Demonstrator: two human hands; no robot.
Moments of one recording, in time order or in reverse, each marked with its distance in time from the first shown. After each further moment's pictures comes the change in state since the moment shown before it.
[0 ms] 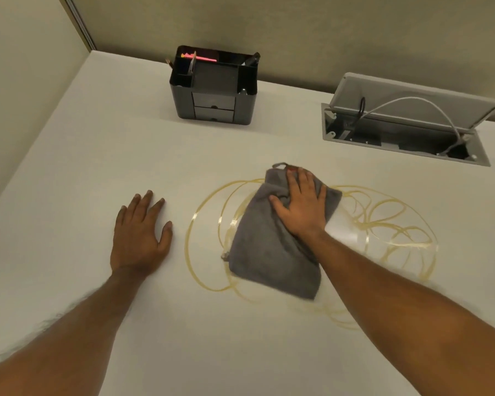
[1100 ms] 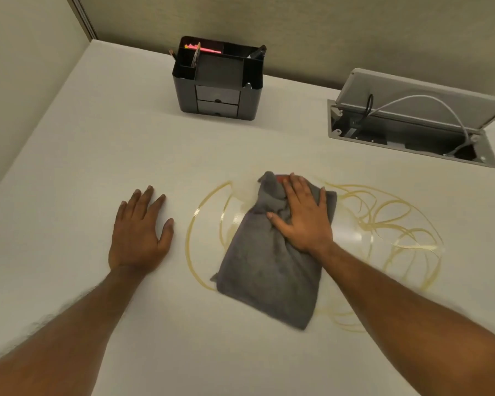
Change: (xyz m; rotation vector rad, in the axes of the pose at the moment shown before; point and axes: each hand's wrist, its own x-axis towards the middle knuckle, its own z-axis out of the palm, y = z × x) left_hand 0.000 0.001 -0.001 0.000 -0.003 0.008; right_hand -0.024 0.009 0.006 -0.008 -0.018 -0.197
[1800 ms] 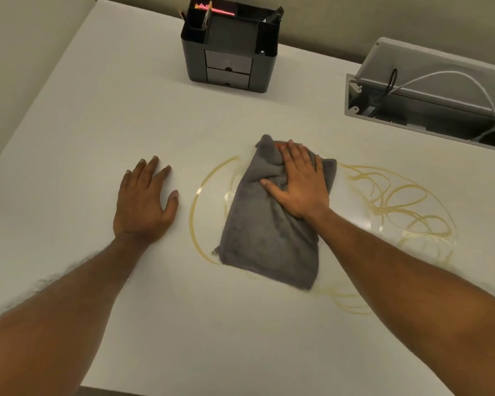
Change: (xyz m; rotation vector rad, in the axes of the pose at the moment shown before) left_hand 0.000 0.002 0.000 0.010 0.010 -0.020; right_hand 0.030 -0.020 0.001 0.001 0.003 -0.056
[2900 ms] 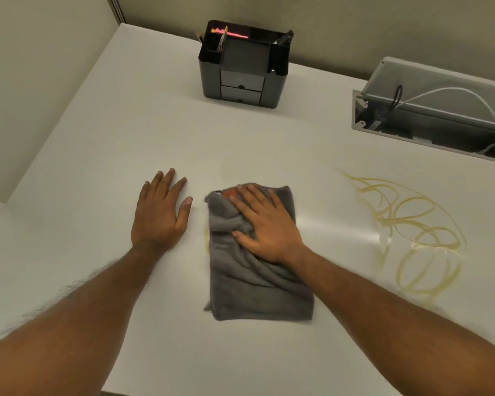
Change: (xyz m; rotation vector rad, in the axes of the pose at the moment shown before) left_hand -0.001 -0.002 -0.005 -0.044 -0.033 -0.002; right_hand -0.045 -0.078 0.023 0.016 -0.110 -0.381
